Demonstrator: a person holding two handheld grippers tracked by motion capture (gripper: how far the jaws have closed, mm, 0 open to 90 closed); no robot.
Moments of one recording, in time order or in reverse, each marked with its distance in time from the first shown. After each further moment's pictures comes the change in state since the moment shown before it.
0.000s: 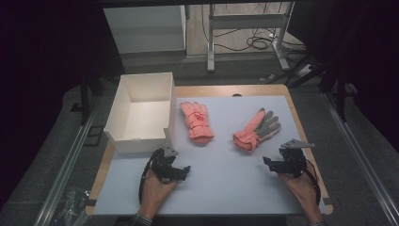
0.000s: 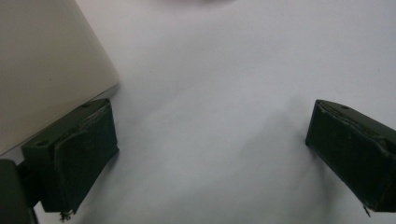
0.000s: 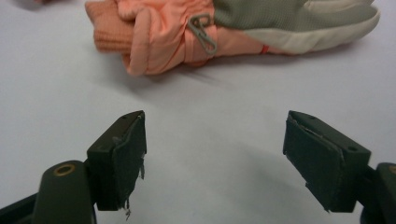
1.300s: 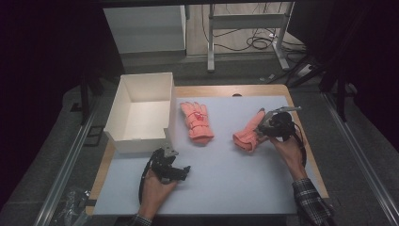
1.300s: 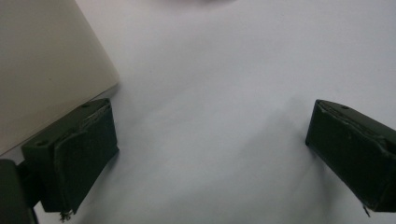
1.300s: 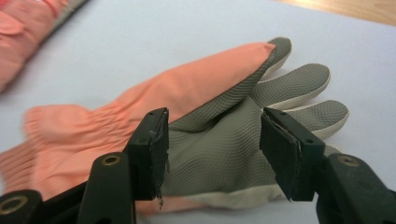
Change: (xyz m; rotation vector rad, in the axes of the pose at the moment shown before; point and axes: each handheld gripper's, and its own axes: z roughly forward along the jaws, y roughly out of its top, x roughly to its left) left arm 0.000 0.000 0.000 -0.001 0.000 -0.001; right arm -0.032 0.092 0.057 0.019 -0.043 0.023
